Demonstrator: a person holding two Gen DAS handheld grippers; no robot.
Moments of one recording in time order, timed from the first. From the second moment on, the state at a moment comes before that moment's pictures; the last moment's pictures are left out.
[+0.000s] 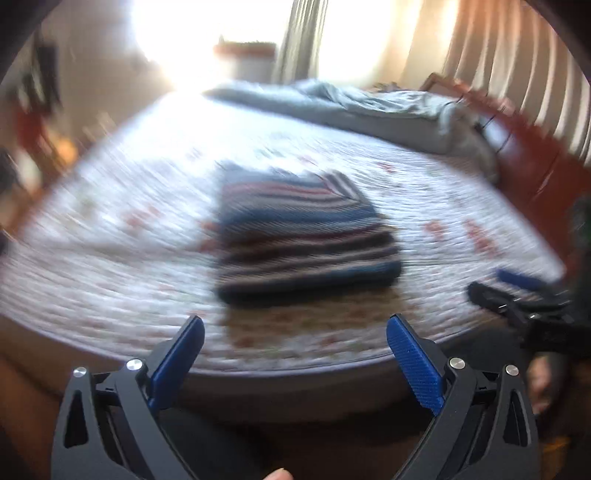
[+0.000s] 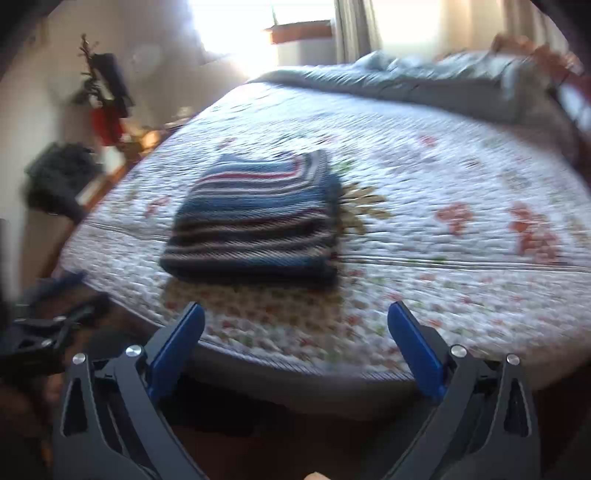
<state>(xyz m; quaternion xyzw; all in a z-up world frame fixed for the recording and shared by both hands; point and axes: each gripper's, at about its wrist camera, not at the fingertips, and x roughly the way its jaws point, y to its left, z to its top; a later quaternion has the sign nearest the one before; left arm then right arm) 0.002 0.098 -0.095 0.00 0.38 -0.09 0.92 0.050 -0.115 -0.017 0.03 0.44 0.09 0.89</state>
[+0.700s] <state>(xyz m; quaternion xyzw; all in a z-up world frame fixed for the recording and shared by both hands) -0.105 0.107 -0.015 -0.08 0.37 -0.06 0.93 -0.046 -0.090 0.070 0.00 0.41 0.08 0.91</state>
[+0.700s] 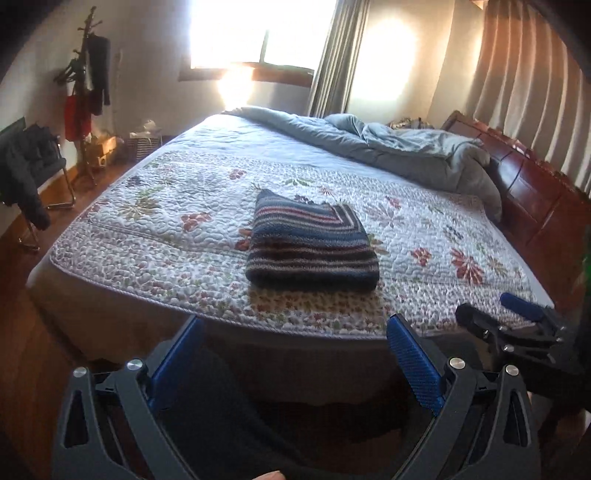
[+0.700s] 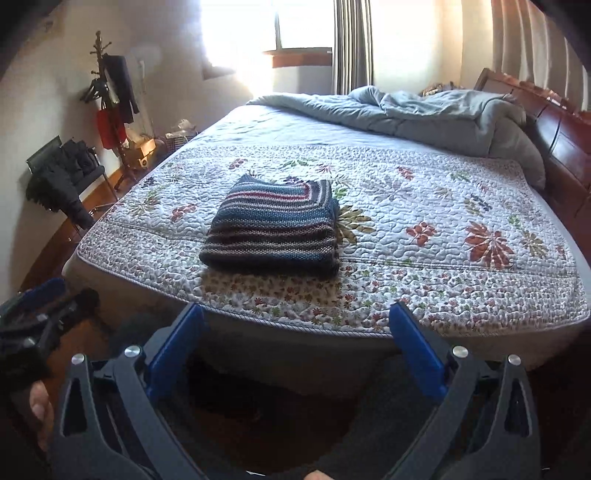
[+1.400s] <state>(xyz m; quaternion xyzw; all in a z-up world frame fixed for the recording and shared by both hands) -0.136 0.097 -0.009 -0.07 0.36 -0.07 0.93 -0.077 -0.080 0.080 -0.01 0.38 0.07 0.92</state>
